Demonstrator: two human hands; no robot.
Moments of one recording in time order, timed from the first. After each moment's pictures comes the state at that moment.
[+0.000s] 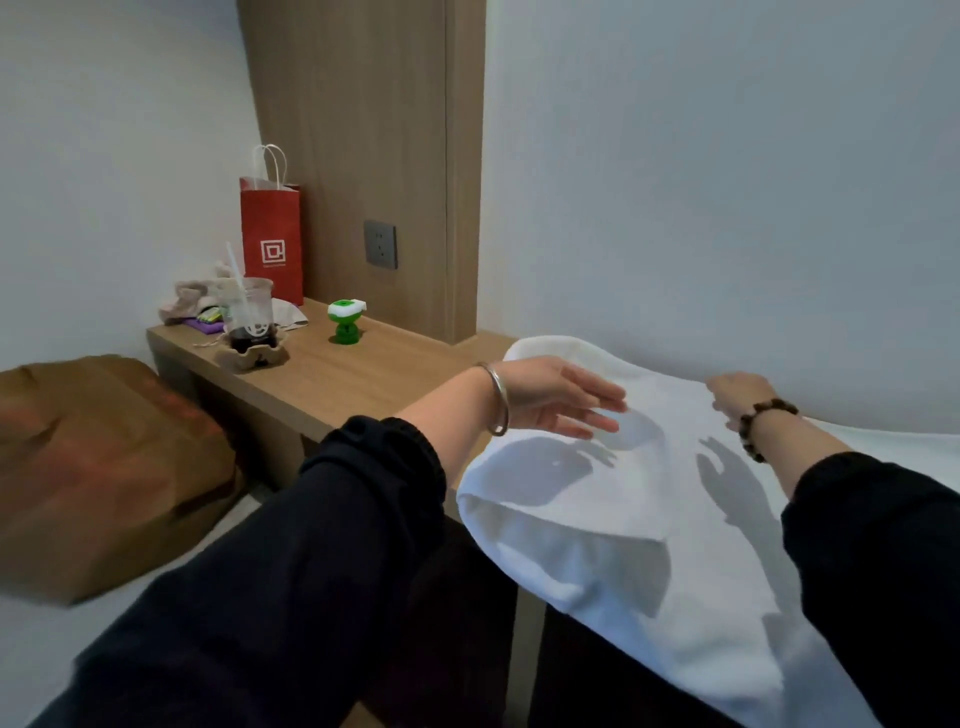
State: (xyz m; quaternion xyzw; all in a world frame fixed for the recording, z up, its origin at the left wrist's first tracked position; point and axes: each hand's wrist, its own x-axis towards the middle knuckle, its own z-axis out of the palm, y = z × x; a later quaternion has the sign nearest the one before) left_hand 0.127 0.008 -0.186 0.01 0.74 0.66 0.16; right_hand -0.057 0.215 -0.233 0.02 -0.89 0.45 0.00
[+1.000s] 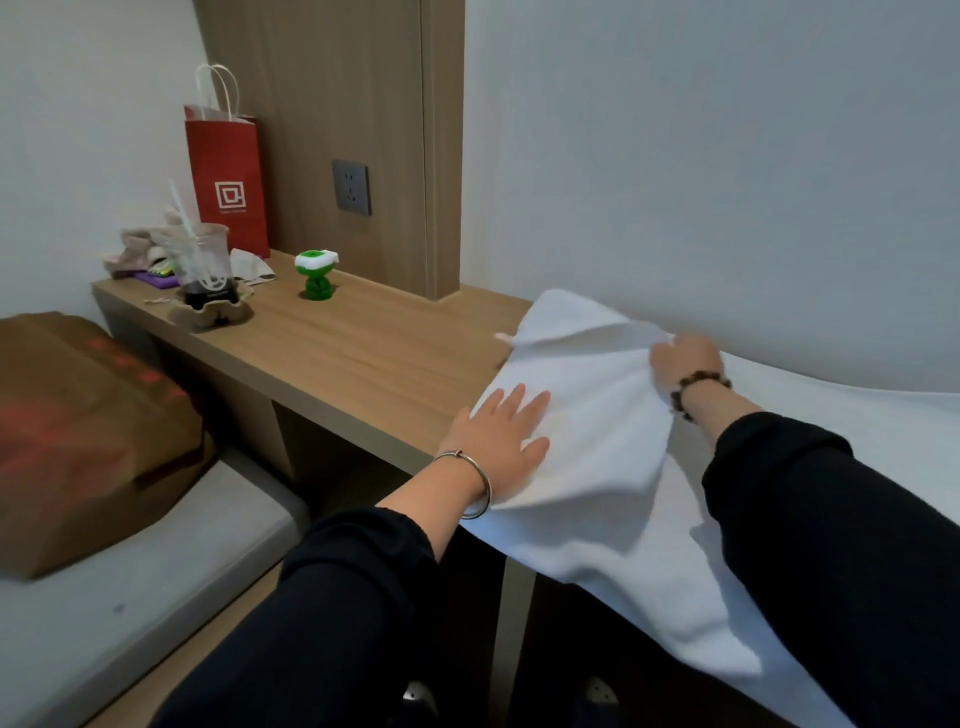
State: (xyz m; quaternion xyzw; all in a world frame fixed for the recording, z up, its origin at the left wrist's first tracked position) left_hand 0.115 -0.018 -0.333 -0.04 1.00 0.07 -0.05; right_hand -0.049 0.167 -0.266 0.09 -0.96 0.23 0.11
